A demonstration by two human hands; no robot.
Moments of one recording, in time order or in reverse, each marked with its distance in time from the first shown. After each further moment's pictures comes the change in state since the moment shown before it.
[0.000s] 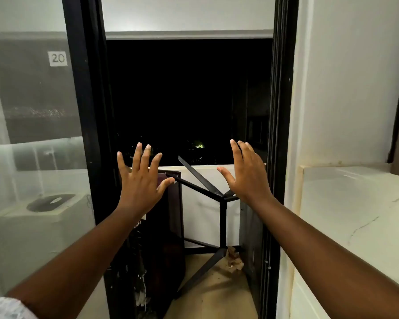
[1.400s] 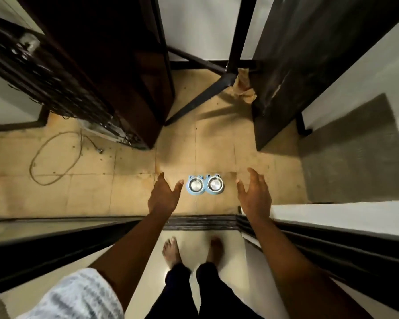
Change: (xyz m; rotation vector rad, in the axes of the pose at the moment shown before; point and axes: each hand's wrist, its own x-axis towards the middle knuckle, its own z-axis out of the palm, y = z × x) left_hand -0.306 0.147 0.598 -0.548 -1.381 -0.979; right_hand -0.407 0.122 0.515 0.091 -0.993 0.986
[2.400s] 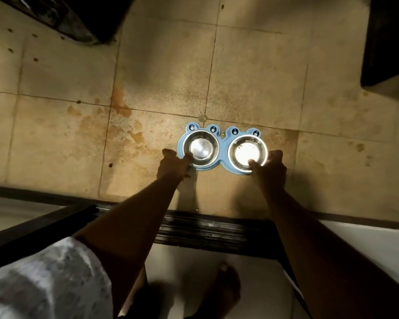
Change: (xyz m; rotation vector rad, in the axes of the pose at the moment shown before) left_hand 0.426 -0.246 0.450 -0.368 -0.132 -0.419; right_hand 0.233 0.292 0.541 0.077 -0.216 0.342
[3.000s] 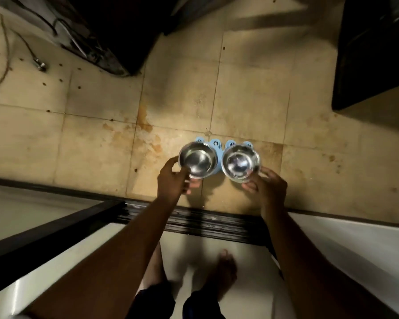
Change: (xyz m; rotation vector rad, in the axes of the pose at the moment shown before) left_hand -0.159 0.037 -0.091 -0.380 -0.118 0.181; right_hand -0.113 -0.063 -0.100 0.670 -0.141 0.150
